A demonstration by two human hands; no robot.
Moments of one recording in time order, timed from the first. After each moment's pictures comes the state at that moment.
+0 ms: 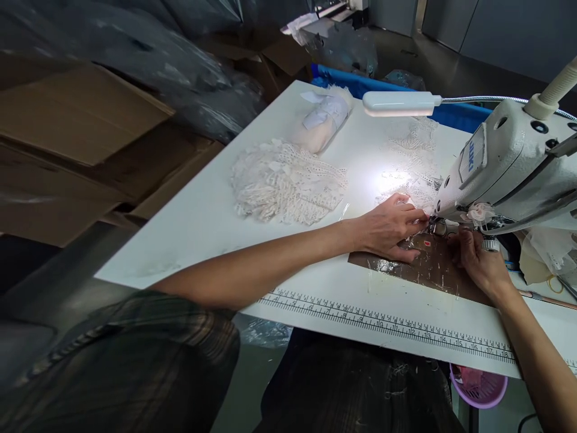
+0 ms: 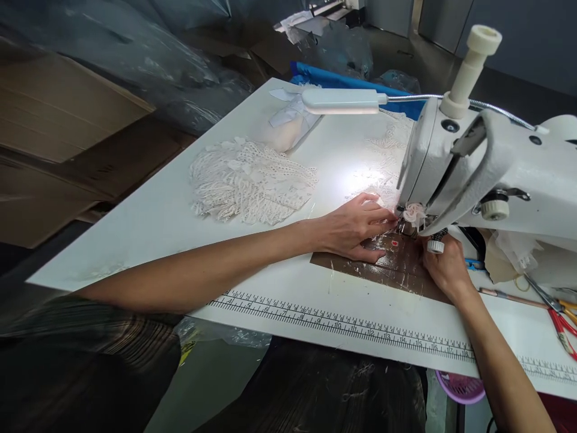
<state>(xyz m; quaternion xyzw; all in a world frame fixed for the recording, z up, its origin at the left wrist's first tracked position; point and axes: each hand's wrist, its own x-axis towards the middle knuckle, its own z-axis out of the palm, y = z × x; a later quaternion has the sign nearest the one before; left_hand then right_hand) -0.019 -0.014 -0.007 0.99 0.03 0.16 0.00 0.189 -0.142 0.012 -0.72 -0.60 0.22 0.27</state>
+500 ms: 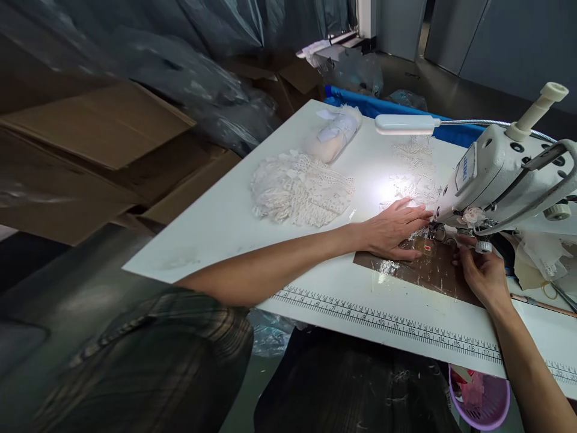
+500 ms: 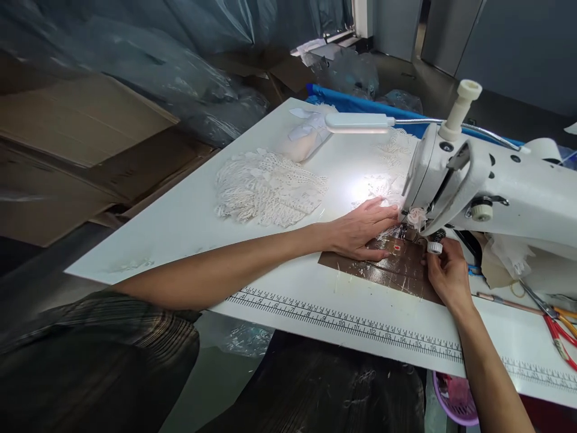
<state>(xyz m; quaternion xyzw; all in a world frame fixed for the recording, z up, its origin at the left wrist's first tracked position) -0.018 -0.011 -0.011 0.98 0.08 0.15 0.08 0.190 -0.157 -0.018 -0.72 -0.49 0.24 0.43</state>
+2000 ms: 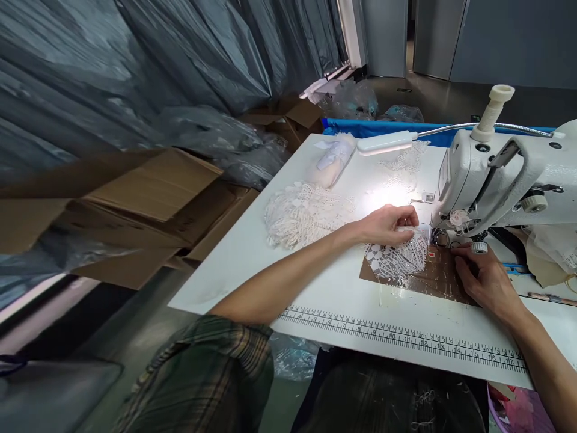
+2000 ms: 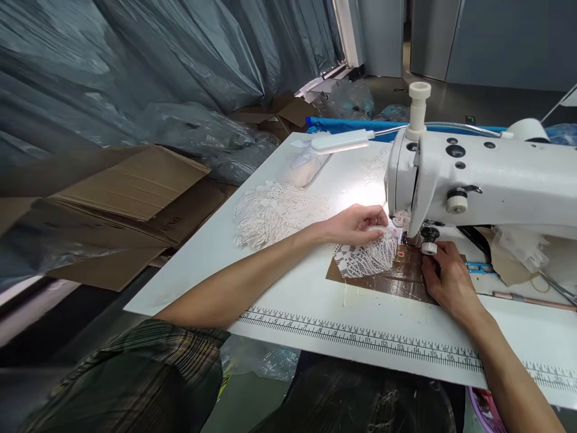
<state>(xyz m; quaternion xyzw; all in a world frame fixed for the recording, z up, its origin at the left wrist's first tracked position) -0.024 0.012 0.016 0.92 0.17 0.10 0.35 0.180 -0.165 -0.016 -0.70 -0.62 0.12 0.33</state>
